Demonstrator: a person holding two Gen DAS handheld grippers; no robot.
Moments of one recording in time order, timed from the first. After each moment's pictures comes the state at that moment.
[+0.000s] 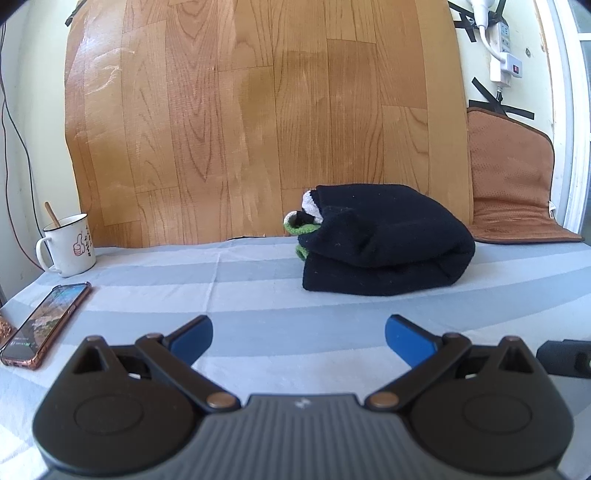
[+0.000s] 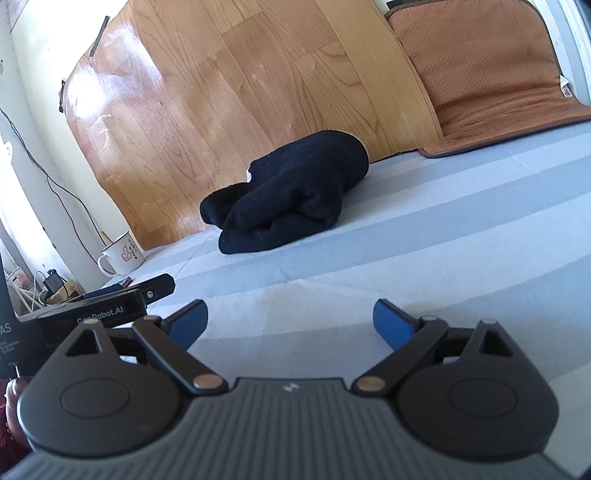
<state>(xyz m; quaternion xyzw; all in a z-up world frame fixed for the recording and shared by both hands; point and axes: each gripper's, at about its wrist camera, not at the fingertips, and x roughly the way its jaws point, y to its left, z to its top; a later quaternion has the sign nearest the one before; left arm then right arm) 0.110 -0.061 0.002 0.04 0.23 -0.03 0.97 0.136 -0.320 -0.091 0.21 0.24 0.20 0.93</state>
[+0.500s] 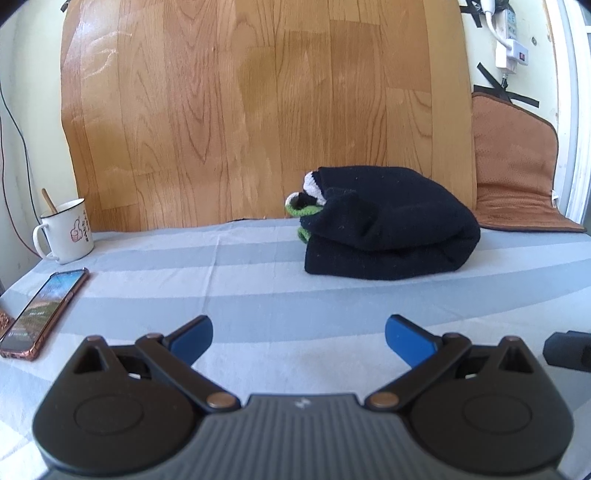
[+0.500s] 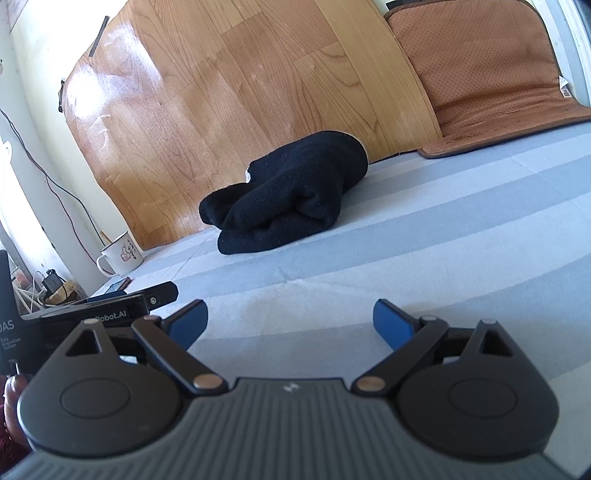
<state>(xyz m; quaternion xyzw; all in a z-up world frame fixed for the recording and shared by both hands) 0.118 -0.058 -0.001 0.04 0.26 -0.02 0.96 0.136 -0.320 -0.092 0.21 0.24 0.20 0.93</state>
